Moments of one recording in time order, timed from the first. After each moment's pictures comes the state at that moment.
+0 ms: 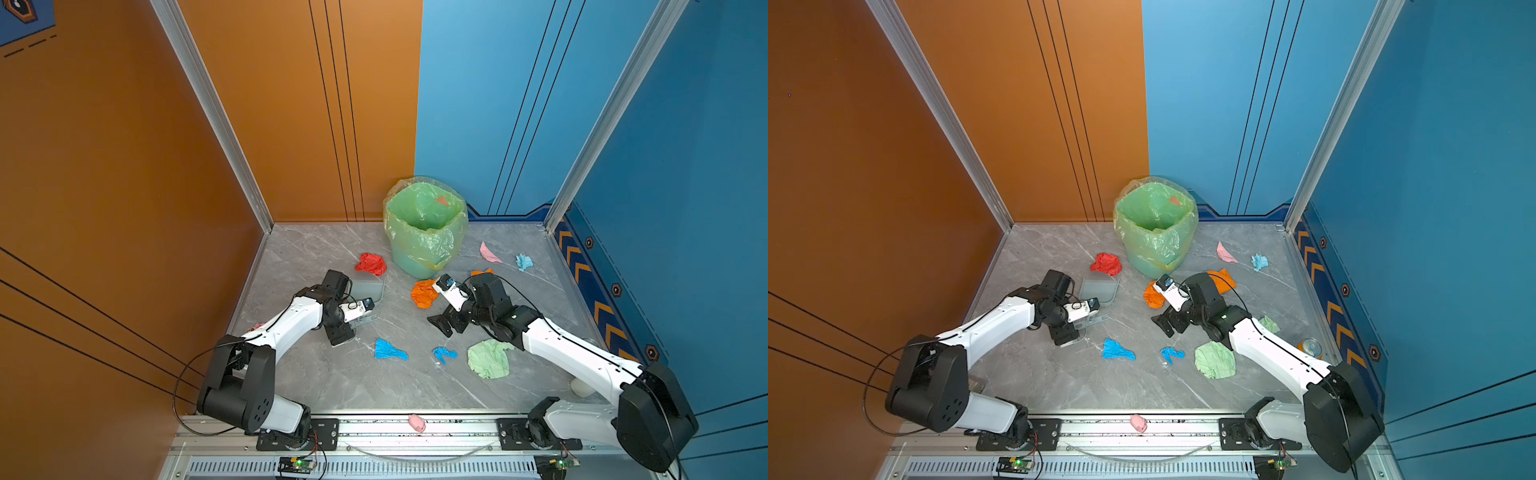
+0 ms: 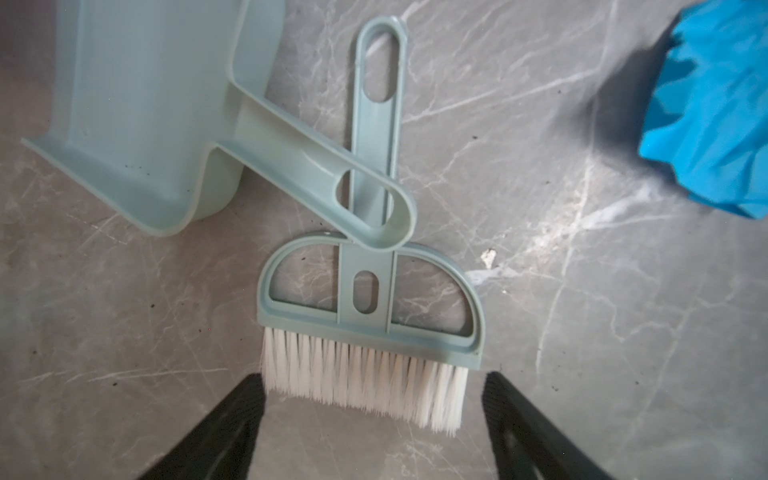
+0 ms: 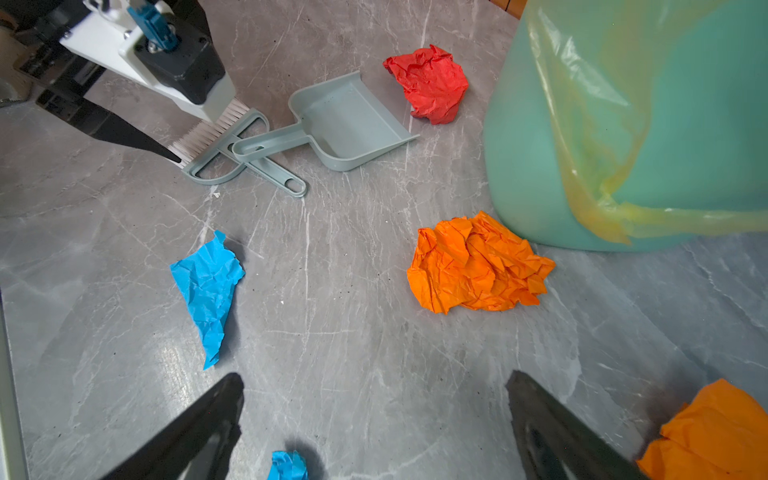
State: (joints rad) left arm -0.29 1.46 0.88 -0.71 0.00 0.85; right arm 0.57 1.26 0.78 -0.20 -0.26 -0.23
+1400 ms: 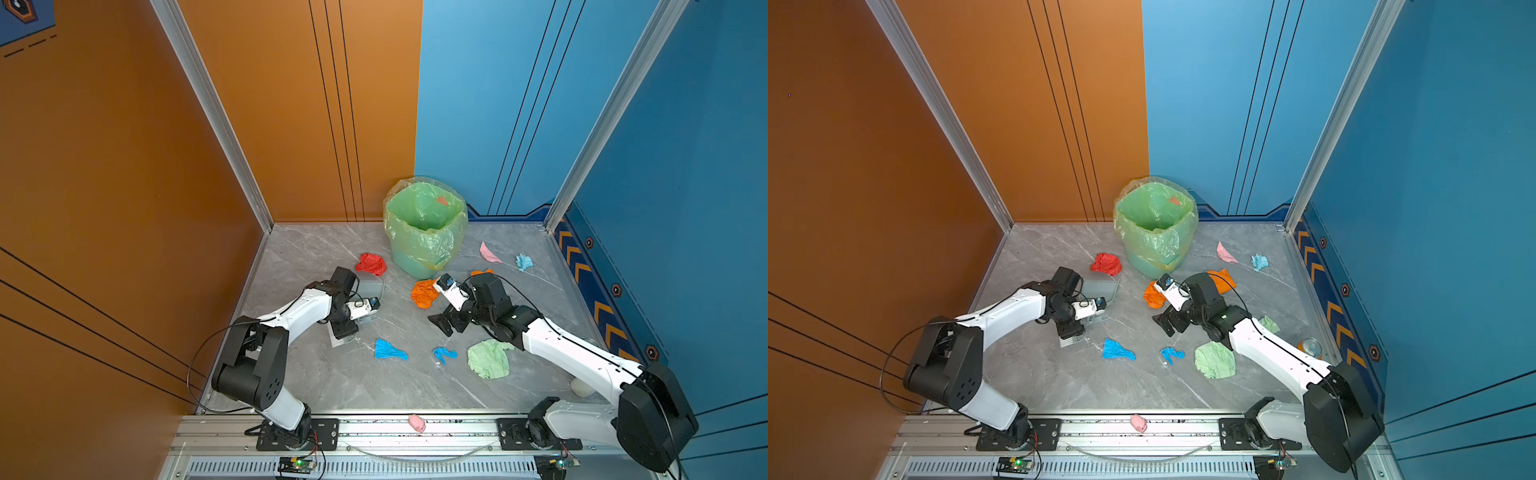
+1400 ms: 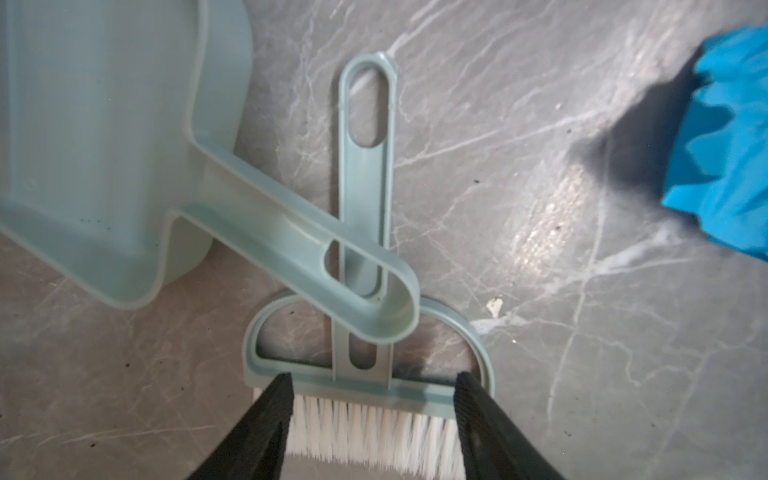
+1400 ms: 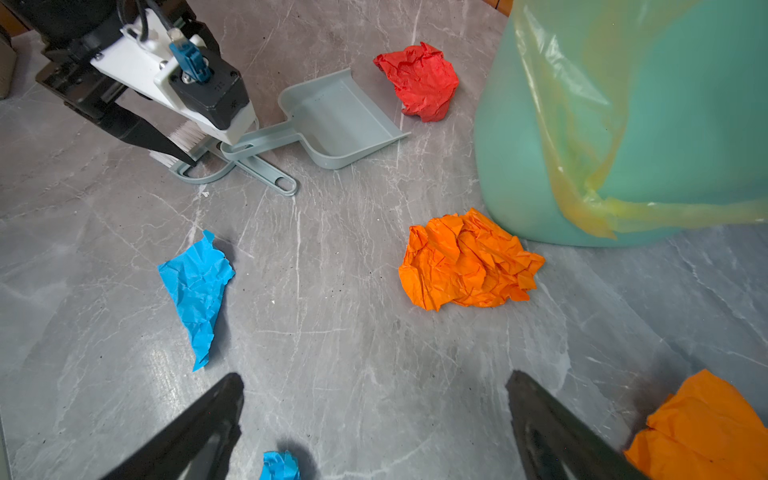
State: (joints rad) left arm -0.32 1.58 0.95 -0.71 0.02 0.86; right arm 0.57 1.26 0.78 -0.20 -0.24 -0.23
